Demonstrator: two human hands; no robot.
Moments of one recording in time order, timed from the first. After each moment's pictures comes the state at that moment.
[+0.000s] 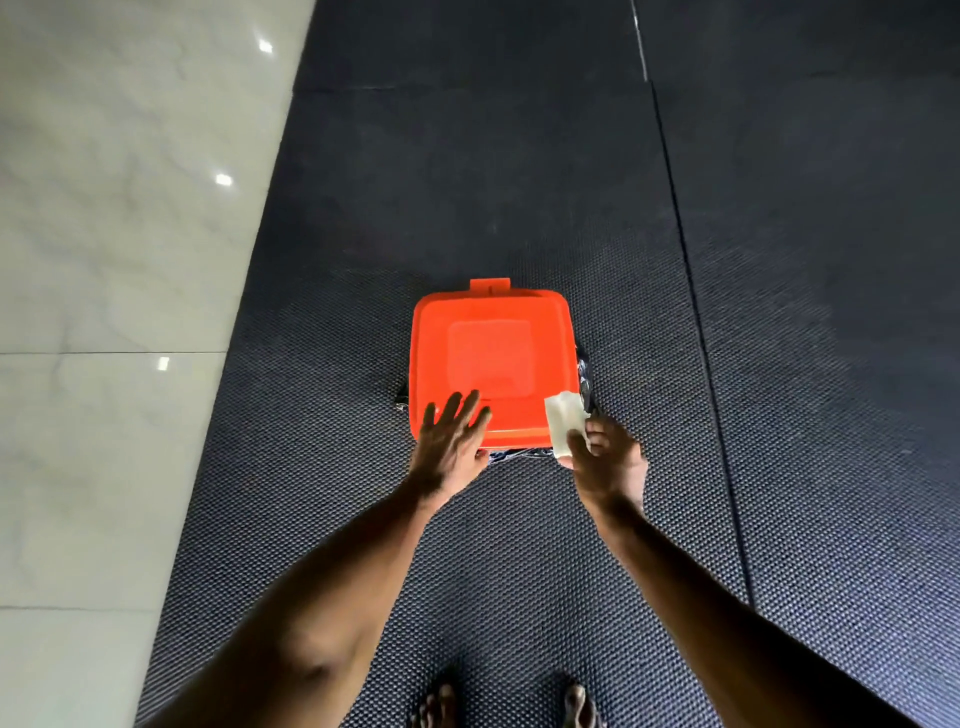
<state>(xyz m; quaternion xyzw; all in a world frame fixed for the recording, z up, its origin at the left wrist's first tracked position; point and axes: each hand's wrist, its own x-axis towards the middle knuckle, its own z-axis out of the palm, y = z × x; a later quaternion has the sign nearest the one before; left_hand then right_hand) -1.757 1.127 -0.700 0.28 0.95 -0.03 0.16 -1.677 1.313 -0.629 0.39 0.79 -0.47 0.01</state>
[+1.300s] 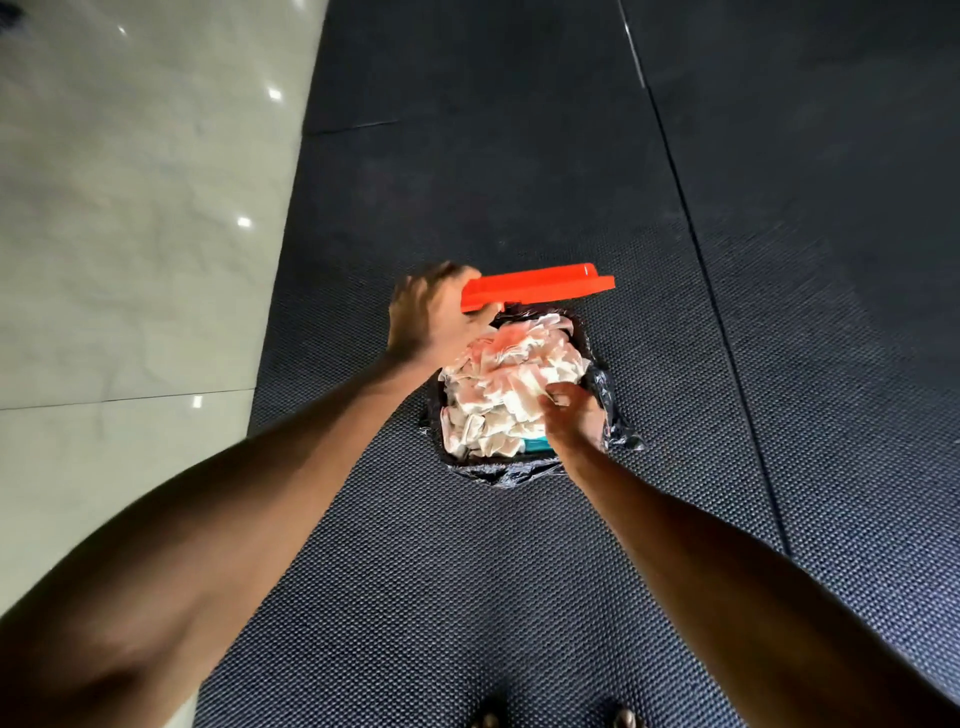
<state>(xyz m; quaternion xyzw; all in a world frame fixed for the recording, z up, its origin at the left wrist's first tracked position) -1.898 1.147 -0.558 0.25 0.95 0.16 -0.09 -1.776 1.283 -0.691 0.38 0.71 -0.60 0.00</state>
